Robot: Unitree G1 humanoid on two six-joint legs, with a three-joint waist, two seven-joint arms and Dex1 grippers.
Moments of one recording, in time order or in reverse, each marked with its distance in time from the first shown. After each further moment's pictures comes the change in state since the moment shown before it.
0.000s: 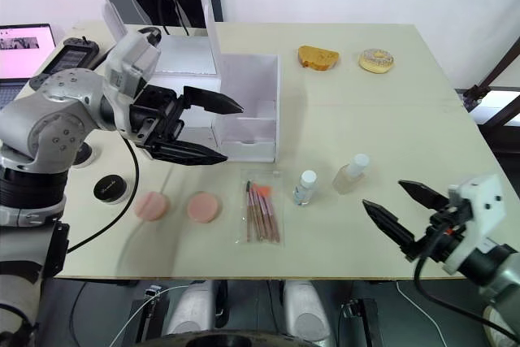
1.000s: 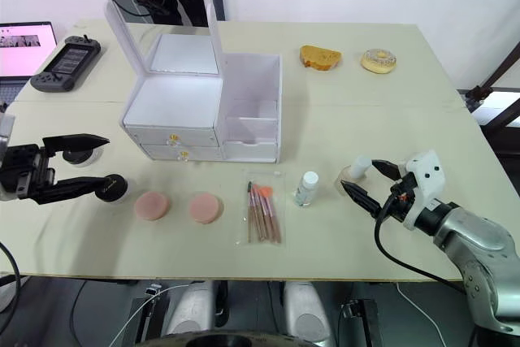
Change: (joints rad) left arm 0.715 0.297 0.554 0.150 0.075 -0.320 -0.128; right arm -0.286 -0.085 0.398 0.394 -0.296 -0.291 0.072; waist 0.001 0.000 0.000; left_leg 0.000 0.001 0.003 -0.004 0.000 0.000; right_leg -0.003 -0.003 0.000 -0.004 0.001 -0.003
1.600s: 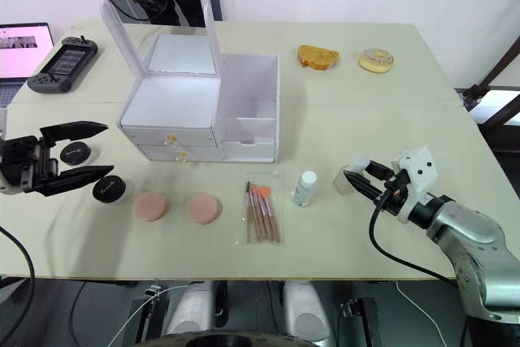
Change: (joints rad) left arm -0.022 -0.058 0.012 -0.036 -0.025 -0.033 0.072; right arm -0.034 0.002 0.043 0.045 -0.025 -0.078 0.024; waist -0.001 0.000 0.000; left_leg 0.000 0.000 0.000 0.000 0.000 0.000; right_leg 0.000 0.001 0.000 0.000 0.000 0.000
